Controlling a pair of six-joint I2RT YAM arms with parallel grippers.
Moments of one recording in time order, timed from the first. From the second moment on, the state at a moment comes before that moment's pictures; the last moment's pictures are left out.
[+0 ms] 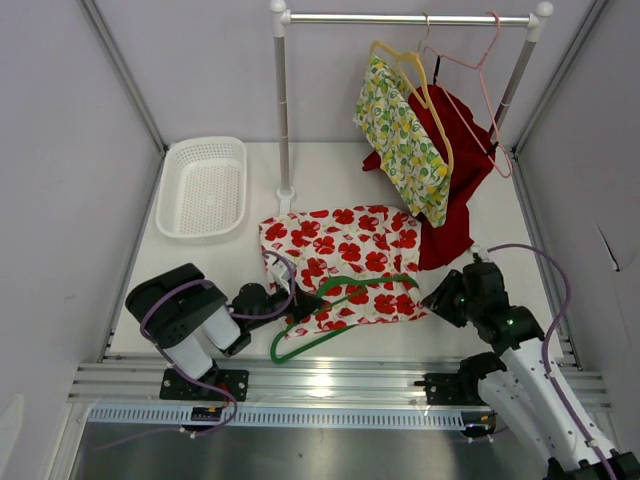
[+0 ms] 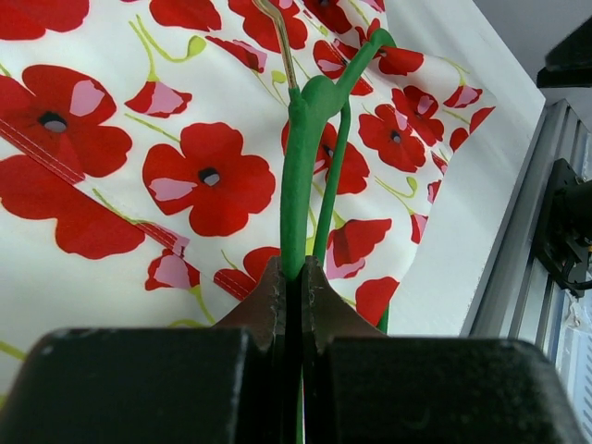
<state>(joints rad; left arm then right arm) -0.73 1.66 0.09 1.35 0.26 -0.51 0.26 0.61 0.53 -0.79 -0.06 0.80</state>
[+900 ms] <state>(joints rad) -0.73 1.65 0.10 1.34 0.26 -0.48 1.25 1.50 0.75 -0.08 0.54 0.70</state>
